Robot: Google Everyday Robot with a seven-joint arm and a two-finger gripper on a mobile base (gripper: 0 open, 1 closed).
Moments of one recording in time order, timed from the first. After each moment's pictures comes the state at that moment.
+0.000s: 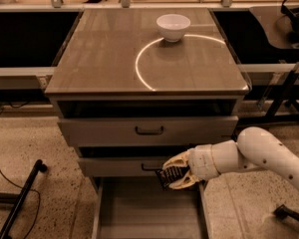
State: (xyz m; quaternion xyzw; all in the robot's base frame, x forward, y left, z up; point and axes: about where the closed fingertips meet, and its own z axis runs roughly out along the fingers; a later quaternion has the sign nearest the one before) arm 0.463 -0.069 0.620 -0.81 0.36 0.14 0.45
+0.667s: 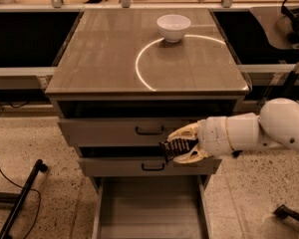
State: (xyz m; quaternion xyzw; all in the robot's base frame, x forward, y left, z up) arm 0.484 -0.080 0.742 -0.79 0.36 0.07 0.49
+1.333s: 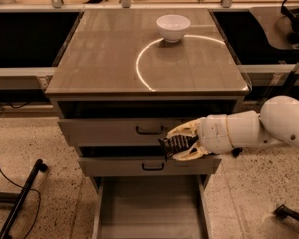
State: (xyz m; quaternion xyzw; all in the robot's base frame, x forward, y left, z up) arm 0.488 -0.080 0.749 -0.79 0.36 0.07 0.49
